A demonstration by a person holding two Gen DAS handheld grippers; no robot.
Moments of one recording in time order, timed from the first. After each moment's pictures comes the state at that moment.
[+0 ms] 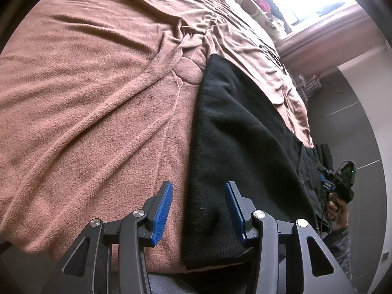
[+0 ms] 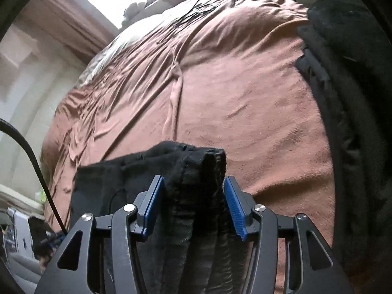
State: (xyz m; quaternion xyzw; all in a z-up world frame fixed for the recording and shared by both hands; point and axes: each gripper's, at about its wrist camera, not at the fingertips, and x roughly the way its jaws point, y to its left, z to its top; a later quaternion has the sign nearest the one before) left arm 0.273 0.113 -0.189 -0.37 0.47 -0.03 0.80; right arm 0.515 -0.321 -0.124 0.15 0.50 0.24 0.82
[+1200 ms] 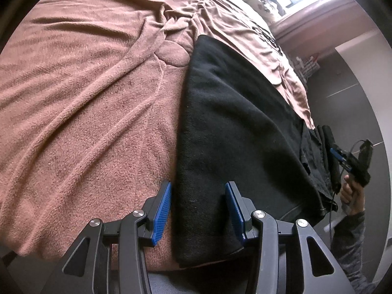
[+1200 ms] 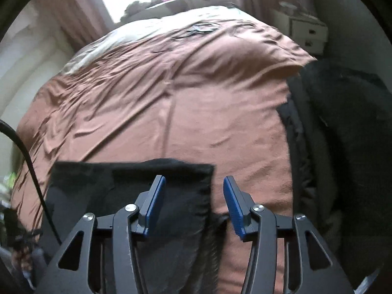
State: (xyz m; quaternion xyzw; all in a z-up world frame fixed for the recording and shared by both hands) left arm 0.280 0.098 -0.195 -0.33 0.50 -0.06 0.79; right arm 0.475 -0.293 -0.059 0.04 0.46 0.21 0.86
